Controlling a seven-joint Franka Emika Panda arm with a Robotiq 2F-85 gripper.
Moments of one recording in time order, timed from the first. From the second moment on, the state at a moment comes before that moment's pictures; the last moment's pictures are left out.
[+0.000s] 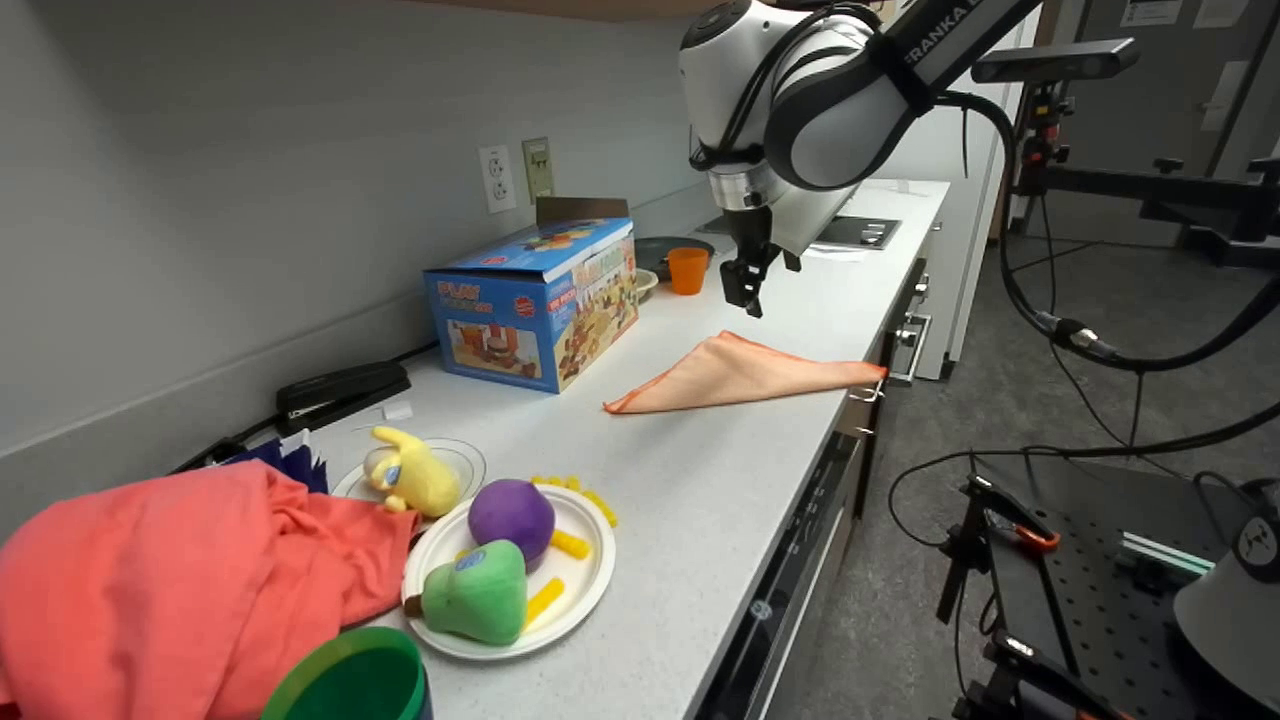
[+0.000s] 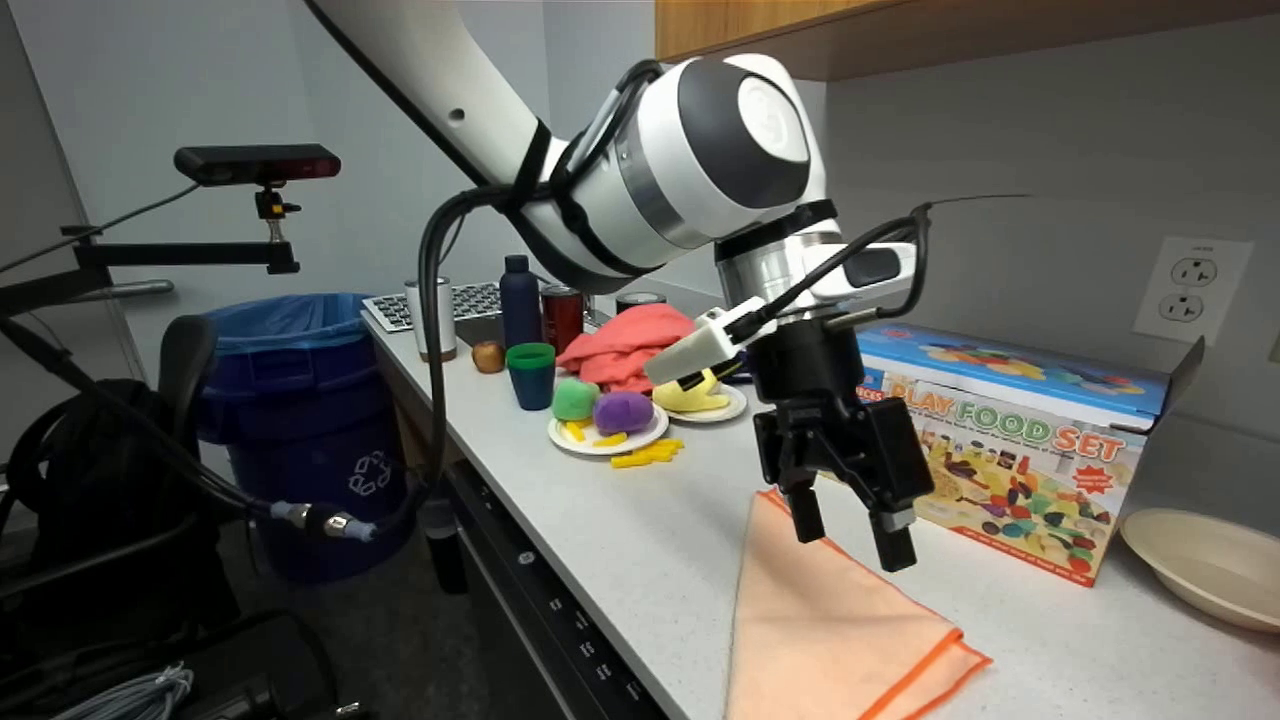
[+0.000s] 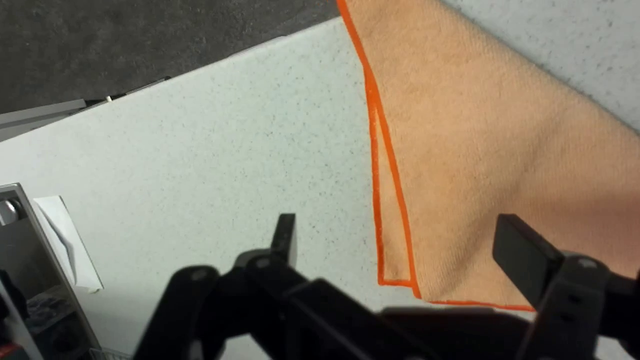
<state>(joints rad) -0.09 0.07 -0.17 -2.22 -0.60 2.20 0.55</state>
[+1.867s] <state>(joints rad) -0.25 0.57 -0.16 -1.68 -0.20 2.15 -0.26</state>
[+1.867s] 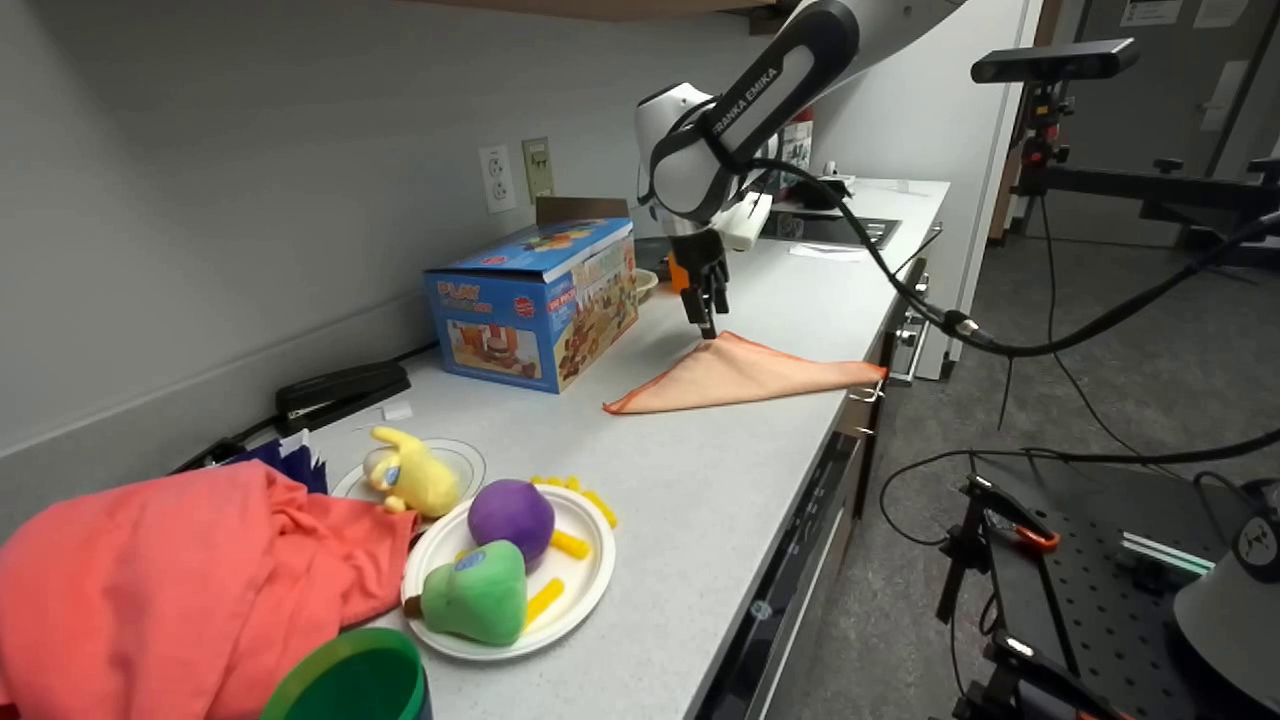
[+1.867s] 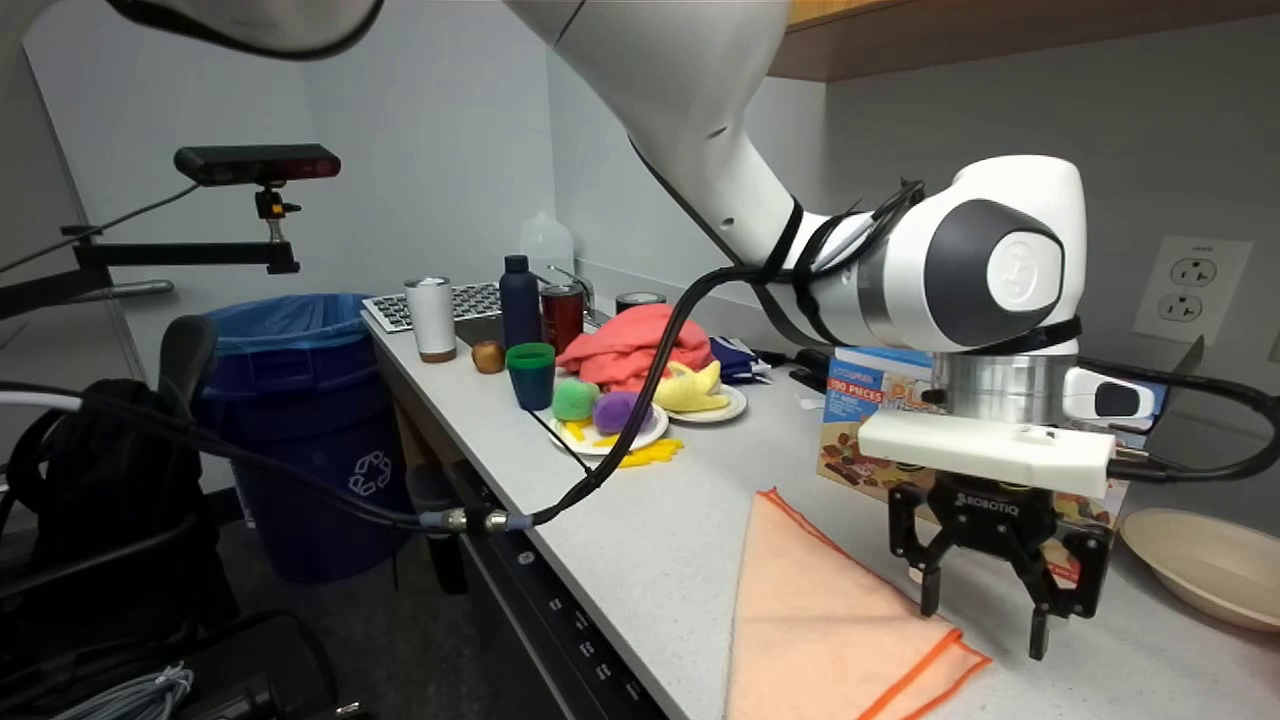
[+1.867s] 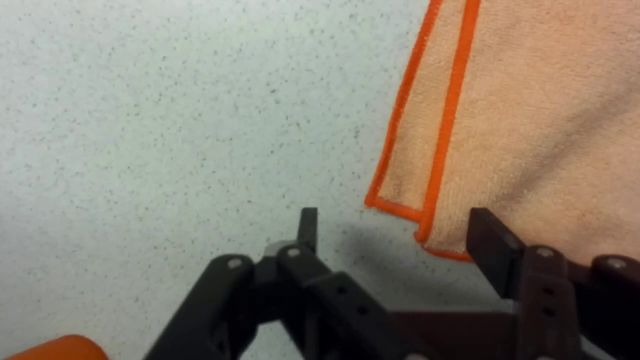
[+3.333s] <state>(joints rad) -0.26 0.67 -0.14 -1.53 -0.20 2.04 -0.28</state>
